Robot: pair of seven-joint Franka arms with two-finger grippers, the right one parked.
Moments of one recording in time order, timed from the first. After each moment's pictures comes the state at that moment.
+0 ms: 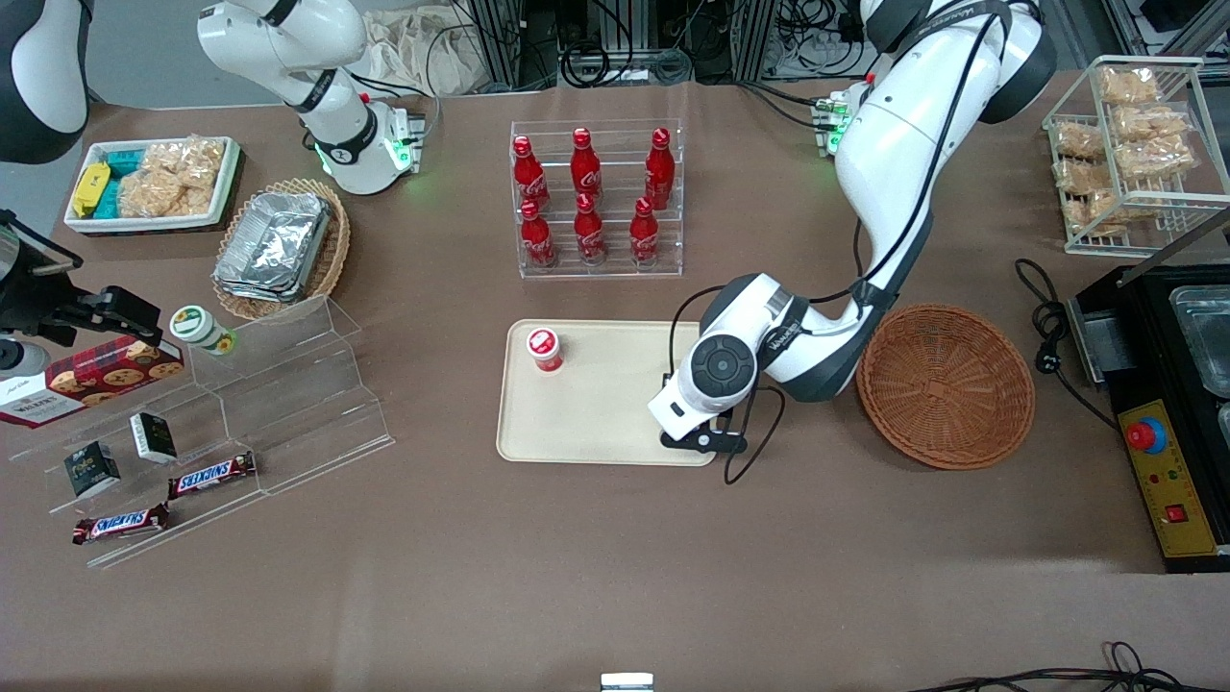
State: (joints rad) arm -0.30 0.79 -0.39 -1.44 0.18 2.00 -0.60
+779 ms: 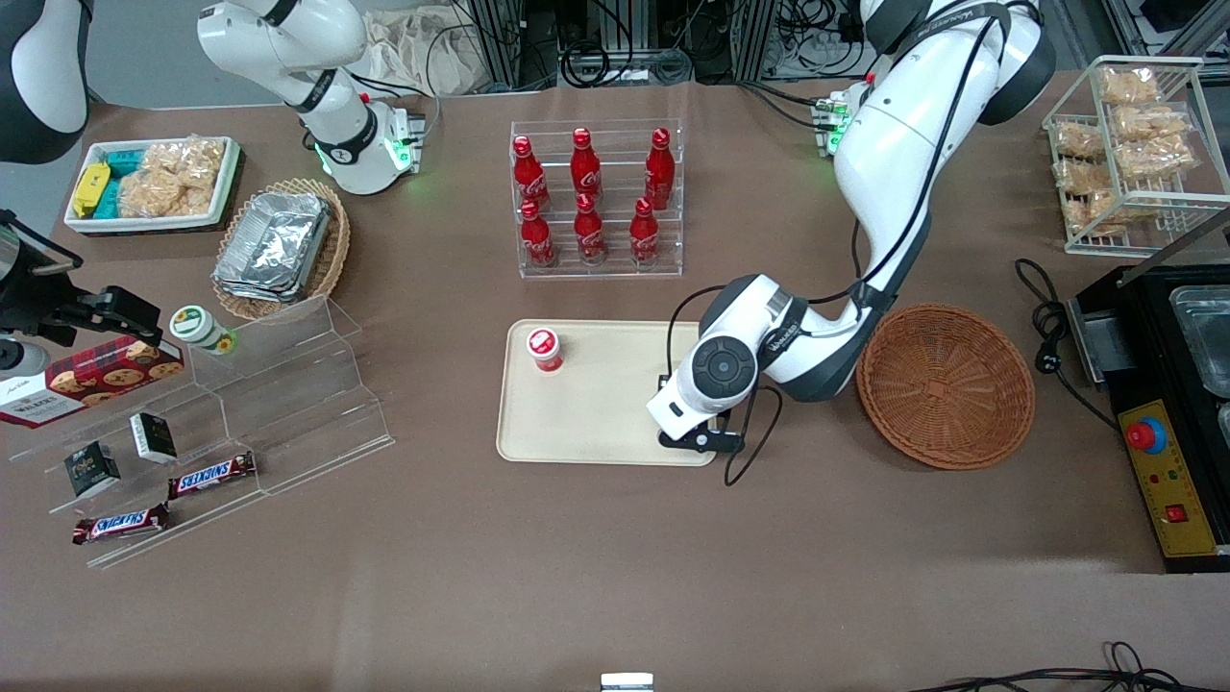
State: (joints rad) arm -0.30 0.79 -0.39 -1.44 0.16 2.02 -0.60
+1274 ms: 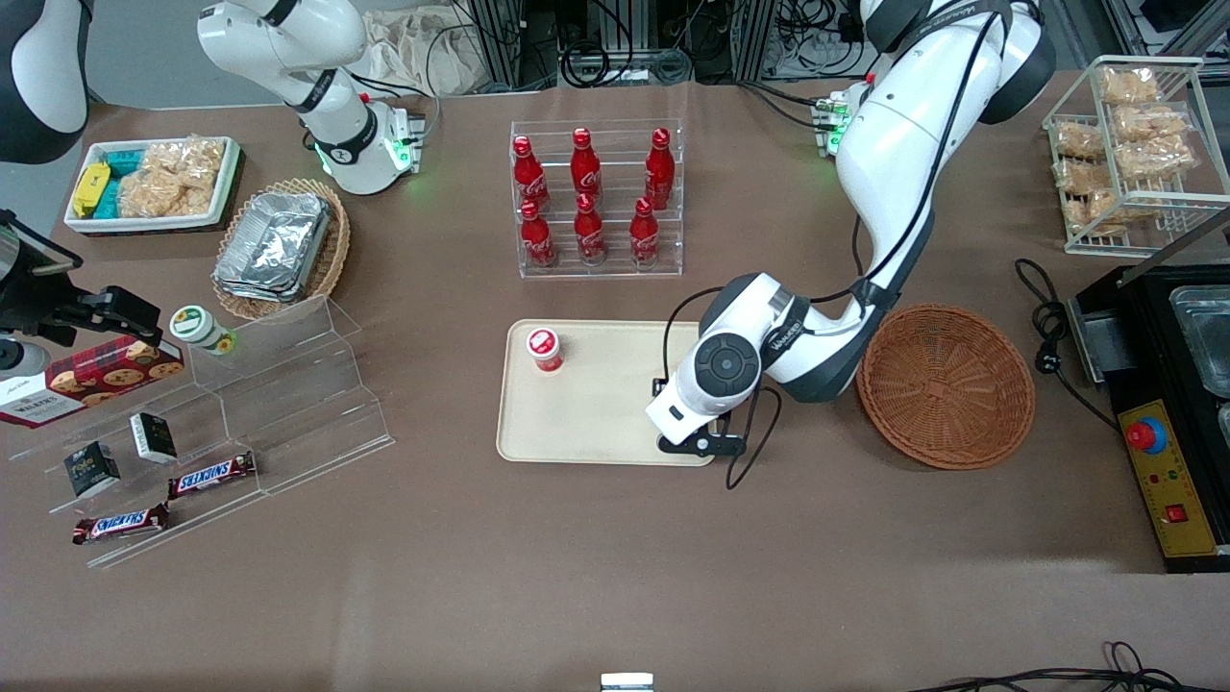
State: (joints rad) arm -0.30 0.78 -0.39 -1.40 0.16 2.03 -0.66
